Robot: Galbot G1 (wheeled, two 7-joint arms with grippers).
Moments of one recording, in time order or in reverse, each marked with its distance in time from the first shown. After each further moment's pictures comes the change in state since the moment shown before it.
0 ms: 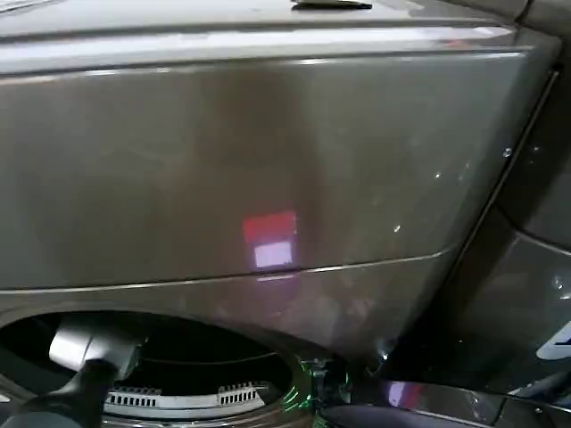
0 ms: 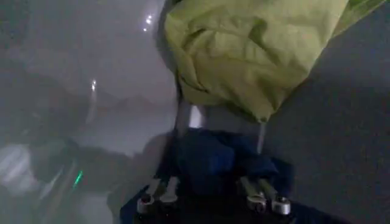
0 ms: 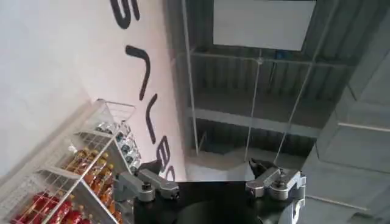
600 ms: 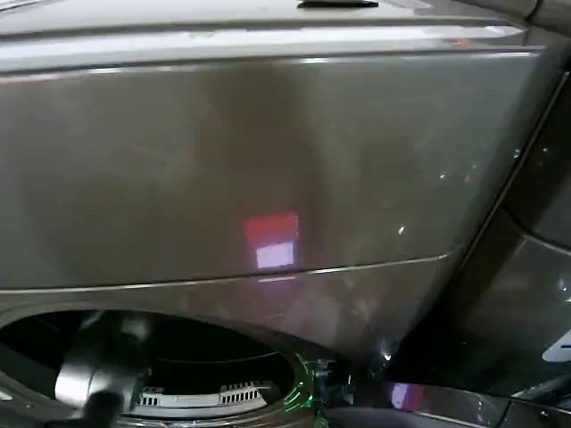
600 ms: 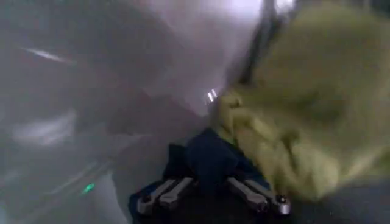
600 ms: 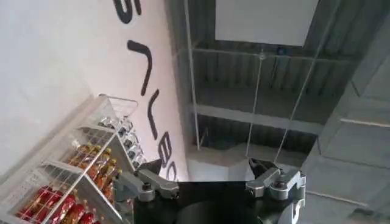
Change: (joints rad) left arm 0.315 -0.009 -0.224 -0.520 -0.604 0.165 -0.258; right arm 0.028 -0.009 -0.029 0.003 -0.014 0.000 0.000
